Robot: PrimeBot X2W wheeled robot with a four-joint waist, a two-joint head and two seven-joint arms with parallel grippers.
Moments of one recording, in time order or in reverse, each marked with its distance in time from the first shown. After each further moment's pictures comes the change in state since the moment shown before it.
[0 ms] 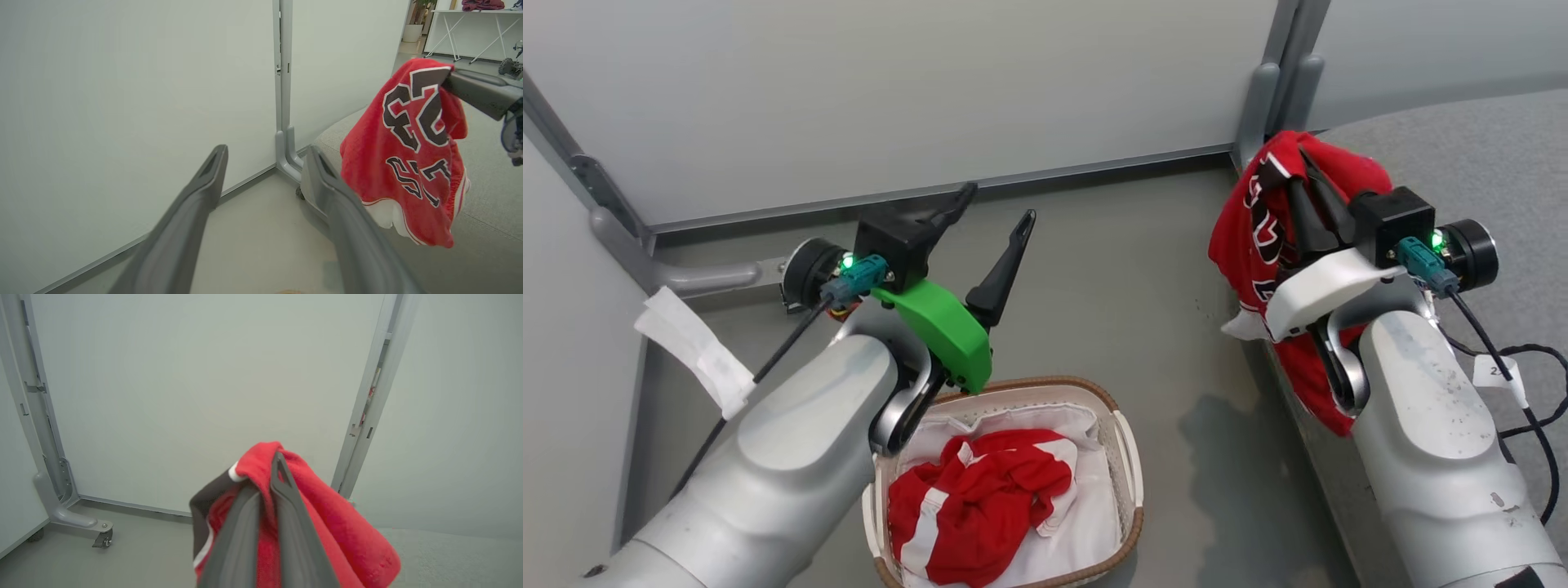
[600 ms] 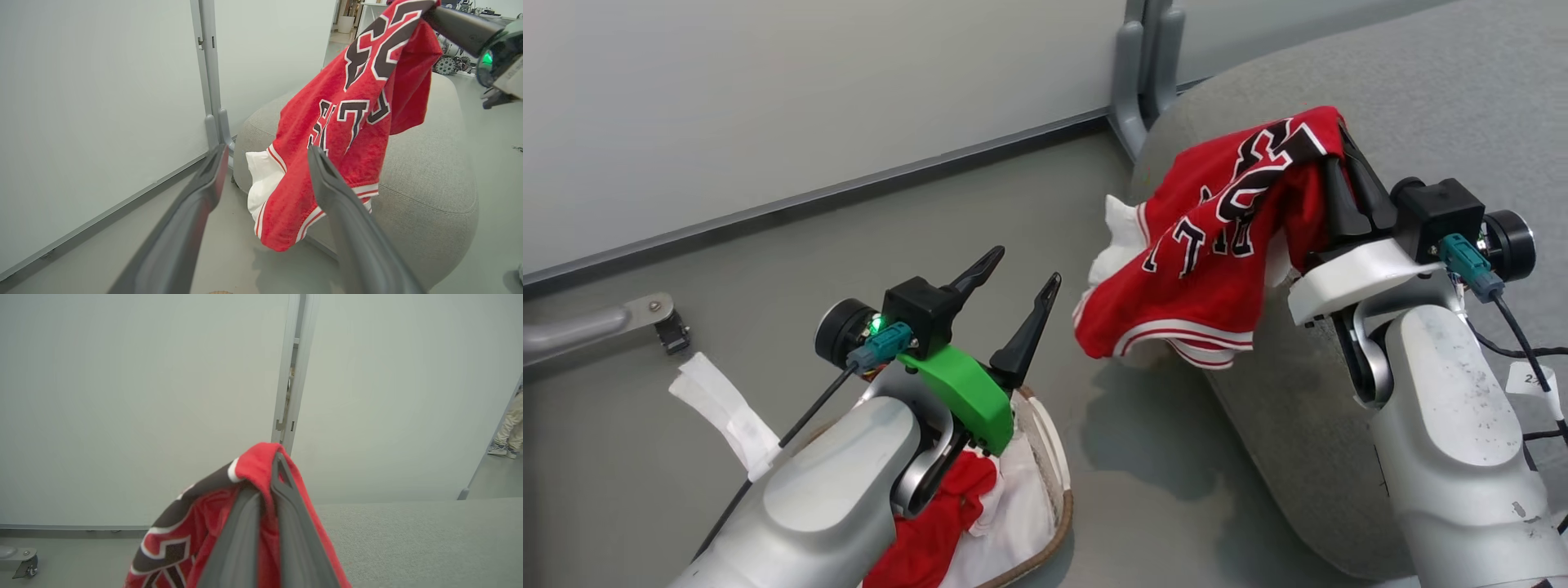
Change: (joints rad) left arm 0.145 -0.023 0.038 -0.072 0.066 -0.009 -0.004; right arm 0.033 -0.001 -0.059 -0.120 0.003 0.000 0.000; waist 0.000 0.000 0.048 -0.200
